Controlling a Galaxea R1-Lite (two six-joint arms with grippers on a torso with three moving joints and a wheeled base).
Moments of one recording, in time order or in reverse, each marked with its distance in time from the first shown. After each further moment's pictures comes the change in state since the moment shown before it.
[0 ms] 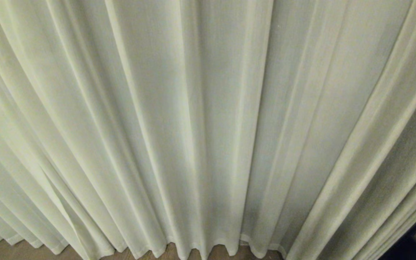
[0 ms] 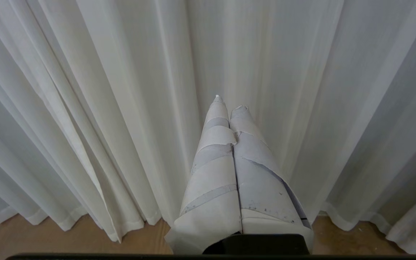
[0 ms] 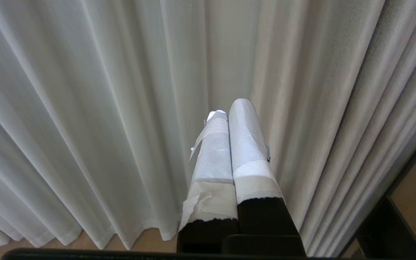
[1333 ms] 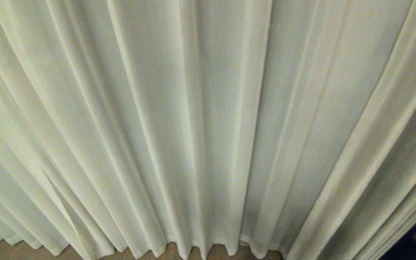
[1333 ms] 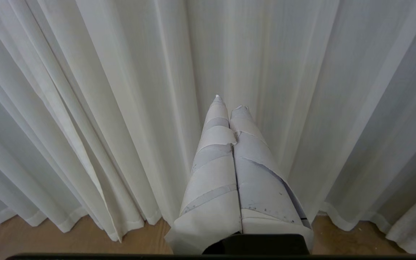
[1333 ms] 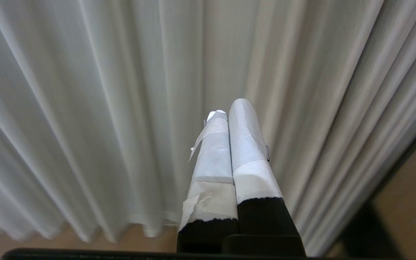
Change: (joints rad) left arm 0.000 0.000 0.000 0.000 0.000 0.000; right arm 0.000 0.000 0.000 0.003 0.002 -0.072
